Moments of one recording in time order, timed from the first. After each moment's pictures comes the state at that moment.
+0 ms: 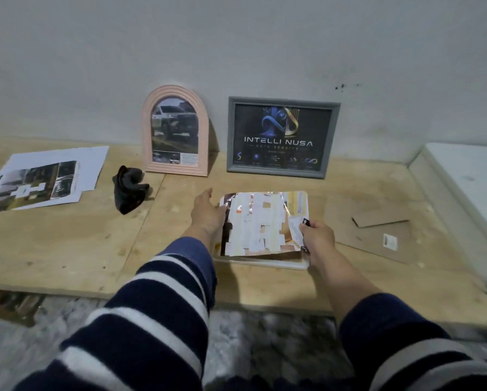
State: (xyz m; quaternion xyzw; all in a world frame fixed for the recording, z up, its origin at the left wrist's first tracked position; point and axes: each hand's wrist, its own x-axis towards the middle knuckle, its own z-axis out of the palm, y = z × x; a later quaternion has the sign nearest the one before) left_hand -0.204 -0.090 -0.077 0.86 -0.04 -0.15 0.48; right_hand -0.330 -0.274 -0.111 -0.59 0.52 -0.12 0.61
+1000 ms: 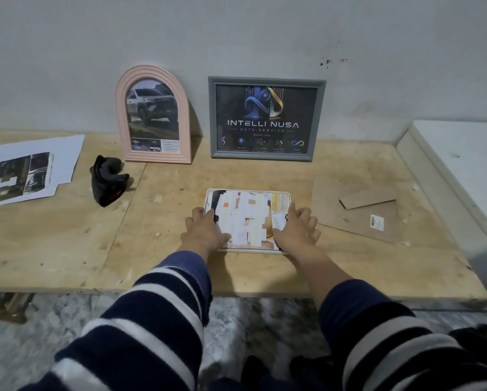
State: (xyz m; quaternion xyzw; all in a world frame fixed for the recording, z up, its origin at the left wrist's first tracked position) left_hand -0.236 -0.093 -0.122 0.95 -0.15 -0.22 0.17; right_hand -0.338 -0.263 -0.132 -0.87 0.42 0.04 0.24
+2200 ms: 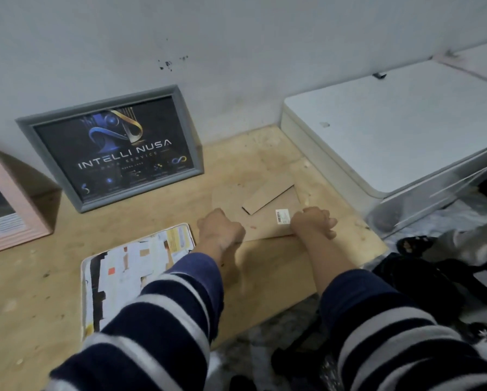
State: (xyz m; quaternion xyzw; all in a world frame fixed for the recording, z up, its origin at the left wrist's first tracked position) left_hand -0.297 -0.333 -0.110 0.88 -0.24 -0.33 0.23; right_hand -0.438 -0.453 -0.127 -0.62 0.73 -0.05 0.29
